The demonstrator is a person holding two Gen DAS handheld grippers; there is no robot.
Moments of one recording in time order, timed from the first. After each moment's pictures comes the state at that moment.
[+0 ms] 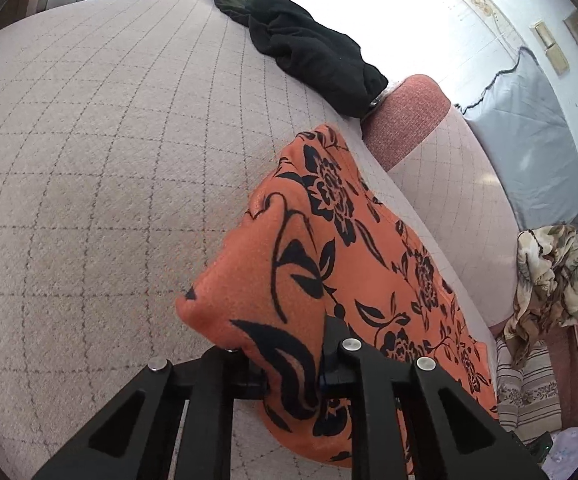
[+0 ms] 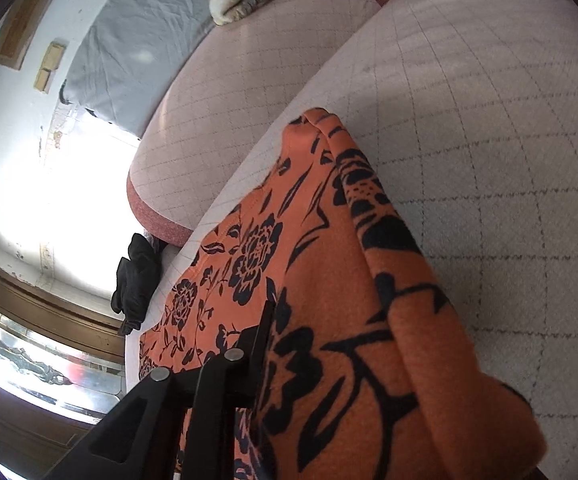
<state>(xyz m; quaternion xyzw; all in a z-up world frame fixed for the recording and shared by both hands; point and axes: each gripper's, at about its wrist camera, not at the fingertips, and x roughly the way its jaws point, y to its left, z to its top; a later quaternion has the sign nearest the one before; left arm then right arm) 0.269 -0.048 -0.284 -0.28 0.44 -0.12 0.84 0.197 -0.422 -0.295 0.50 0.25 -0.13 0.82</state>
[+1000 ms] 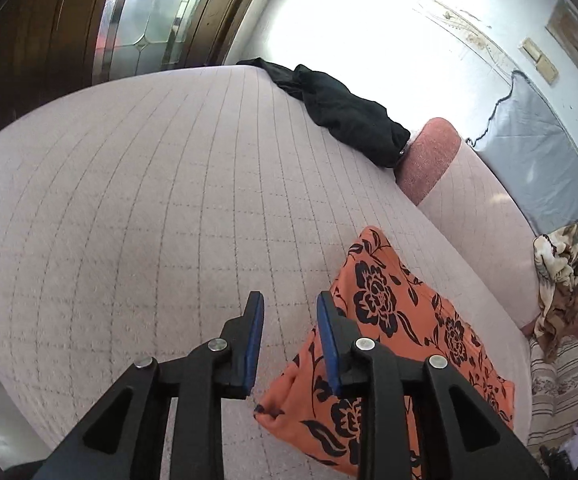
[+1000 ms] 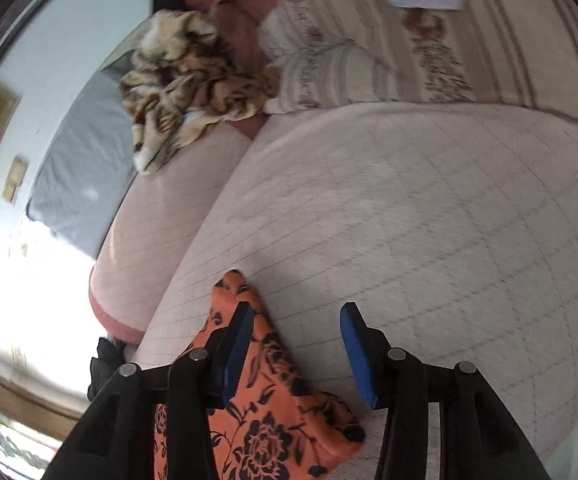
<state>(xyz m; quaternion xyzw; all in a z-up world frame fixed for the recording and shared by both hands) 0.185 0.018 -0.232 -0.22 0.39 -0.03 0.89 0.005 -0.455 -0.250 0.50 0.18 -0.32 0.78</state>
